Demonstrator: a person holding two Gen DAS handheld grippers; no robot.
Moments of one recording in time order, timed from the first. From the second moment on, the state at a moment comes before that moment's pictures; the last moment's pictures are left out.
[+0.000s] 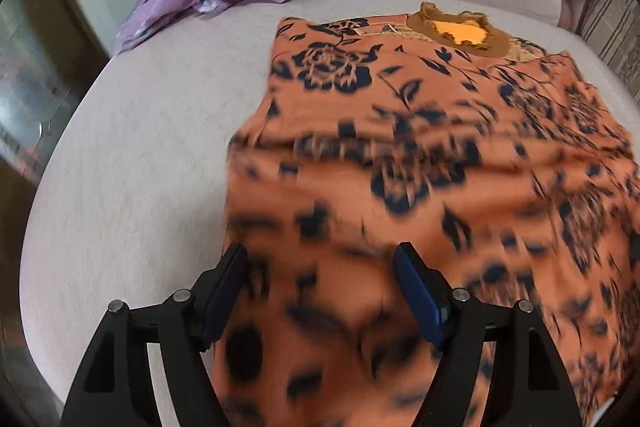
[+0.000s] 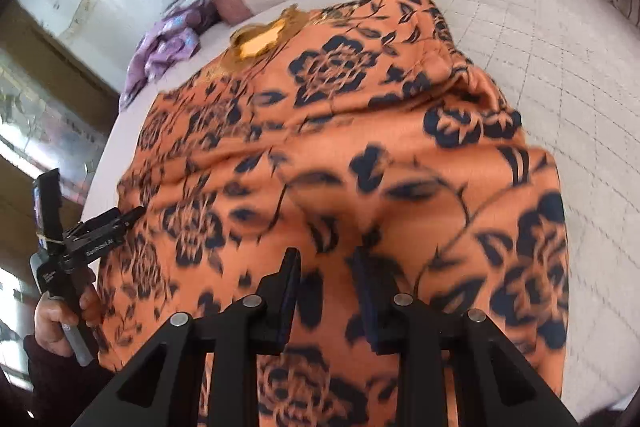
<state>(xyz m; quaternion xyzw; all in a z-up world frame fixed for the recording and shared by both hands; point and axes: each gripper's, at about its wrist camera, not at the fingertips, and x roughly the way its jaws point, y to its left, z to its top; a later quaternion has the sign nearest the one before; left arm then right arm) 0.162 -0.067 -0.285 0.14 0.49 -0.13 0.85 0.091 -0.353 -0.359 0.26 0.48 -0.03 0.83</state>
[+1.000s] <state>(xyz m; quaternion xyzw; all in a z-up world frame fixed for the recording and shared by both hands) 0.063 0.055 -0.282 -0.10 0.53 -0.14 0.83 -0.060 -0.422 -0.350 0.37 0.46 -0.09 0.80</state>
